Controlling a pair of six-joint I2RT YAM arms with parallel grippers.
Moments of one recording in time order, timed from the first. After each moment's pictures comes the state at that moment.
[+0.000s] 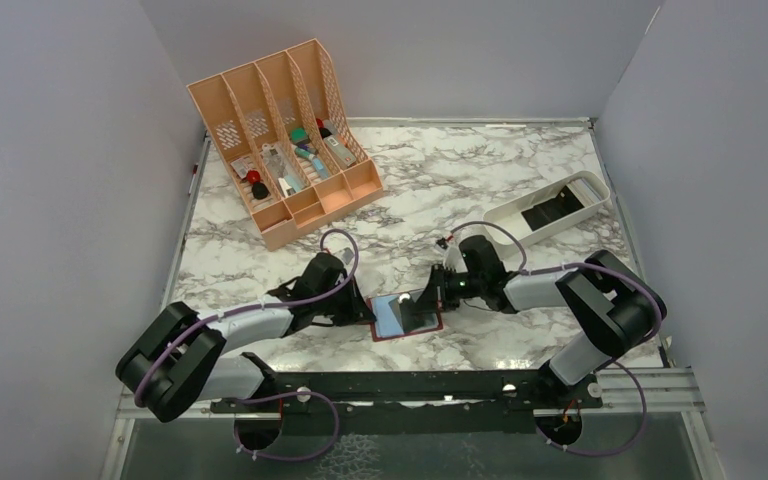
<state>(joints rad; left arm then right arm) -0.67 1.26 0.36 0.08 0.32 -0.87 0.60 1.60 0.49 0.37 -0.64 0.68</state>
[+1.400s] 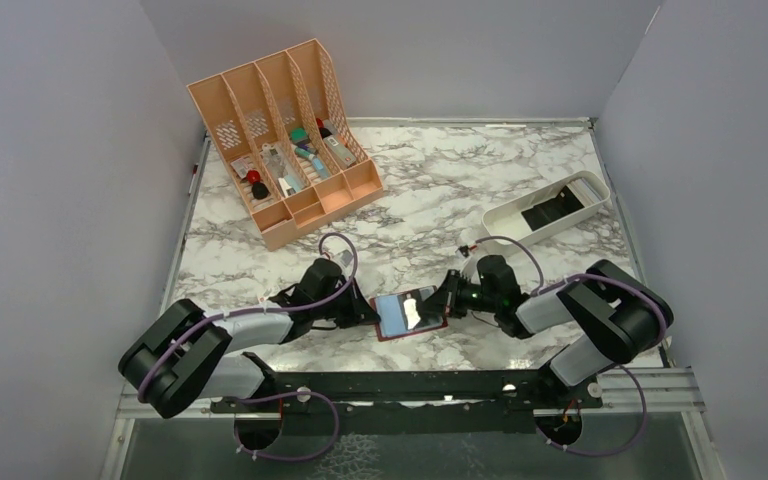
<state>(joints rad) -0.68 1.27 0.28 0.27 0.33 -0.95 0.60 1.56 0.25 0.78 -0.50 0.90</state>
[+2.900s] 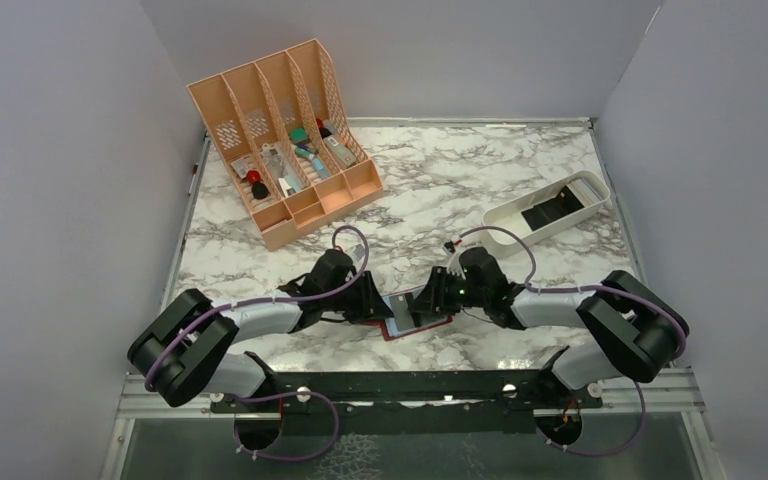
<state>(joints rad) -0.71 1.34 0.40 0.20 0.39 -0.94 0.71 1.44 0.39 0.41 -0.37 0.81</state>
